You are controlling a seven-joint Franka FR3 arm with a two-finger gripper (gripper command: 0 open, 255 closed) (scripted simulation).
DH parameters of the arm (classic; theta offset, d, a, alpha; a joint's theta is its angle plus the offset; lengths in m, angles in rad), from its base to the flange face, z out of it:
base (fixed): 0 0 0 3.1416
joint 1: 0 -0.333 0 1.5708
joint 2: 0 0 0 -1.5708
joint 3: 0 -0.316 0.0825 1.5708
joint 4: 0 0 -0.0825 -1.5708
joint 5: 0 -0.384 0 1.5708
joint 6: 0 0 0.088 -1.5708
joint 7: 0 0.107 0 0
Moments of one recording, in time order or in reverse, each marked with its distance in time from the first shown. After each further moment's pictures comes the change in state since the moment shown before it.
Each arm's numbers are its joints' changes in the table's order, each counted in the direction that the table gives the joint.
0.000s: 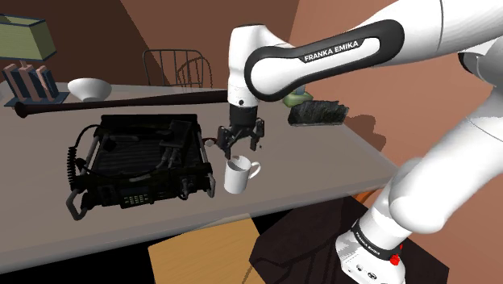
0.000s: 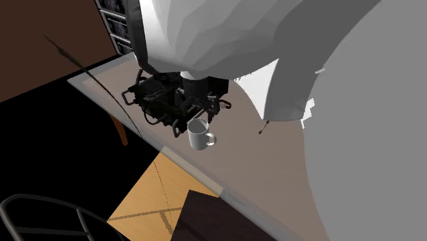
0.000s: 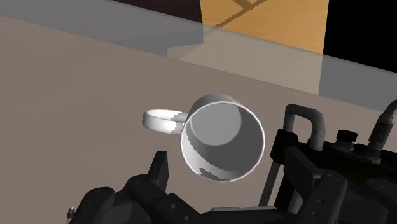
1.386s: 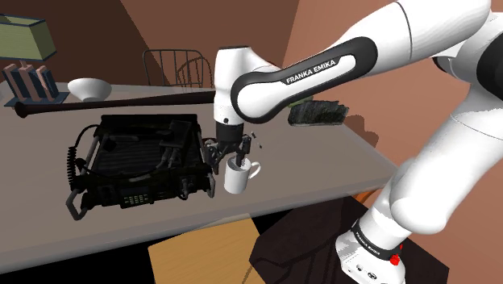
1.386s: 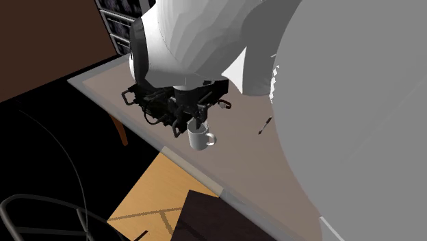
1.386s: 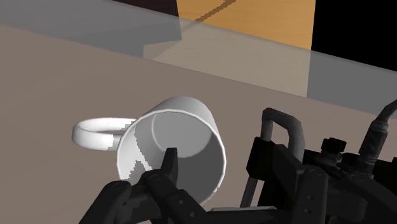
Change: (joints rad) arm -0.029 0.120 -0.038 -0.001 0.016 -0.134 0.079
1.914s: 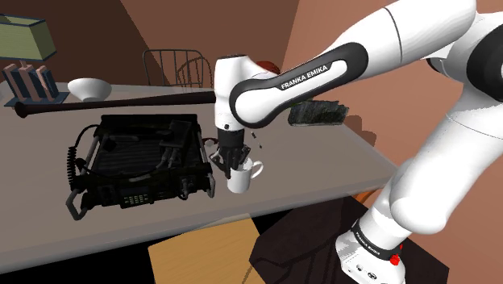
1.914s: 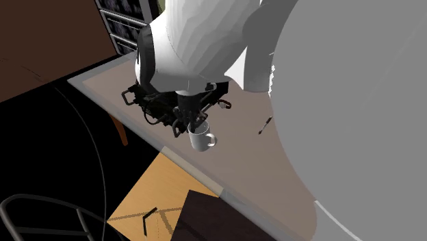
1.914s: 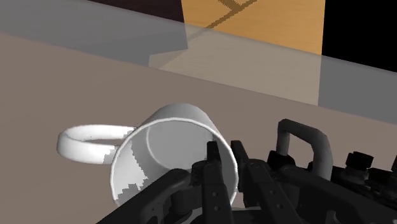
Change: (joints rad) arm 0.004 0.033 0.006 0.012 -0.002 0.006 -0.003
